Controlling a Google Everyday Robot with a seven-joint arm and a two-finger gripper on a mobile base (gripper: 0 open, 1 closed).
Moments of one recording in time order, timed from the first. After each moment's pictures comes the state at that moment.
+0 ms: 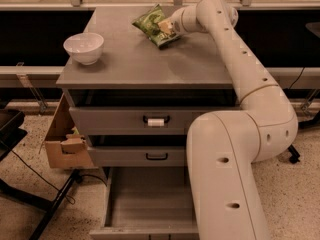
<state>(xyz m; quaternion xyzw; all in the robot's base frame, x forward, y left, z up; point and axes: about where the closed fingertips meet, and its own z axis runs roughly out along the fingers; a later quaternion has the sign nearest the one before) 0.948 -0.036 0.877 -0.35 0.76 0.12 0.54</state>
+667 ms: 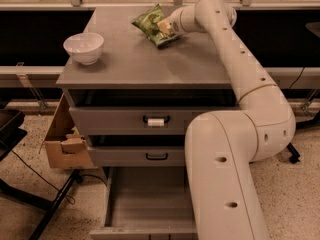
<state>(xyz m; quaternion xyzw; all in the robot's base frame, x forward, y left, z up) 0.948 -0.032 0.876 -0.35 0.76 0.12 0.54</state>
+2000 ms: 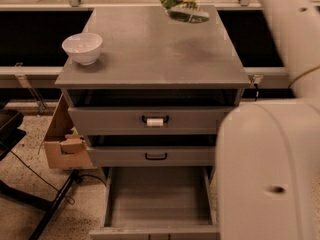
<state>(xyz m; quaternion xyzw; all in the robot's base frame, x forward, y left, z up) 0.857 -0.099 1.008 -0.36 0.78 0.07 0.50</state>
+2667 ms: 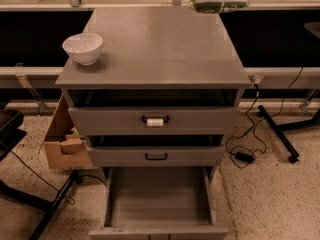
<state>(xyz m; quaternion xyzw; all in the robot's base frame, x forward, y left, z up) 0.735 -0.148 1.085 -0.30 0.81 0.06 0.50</state>
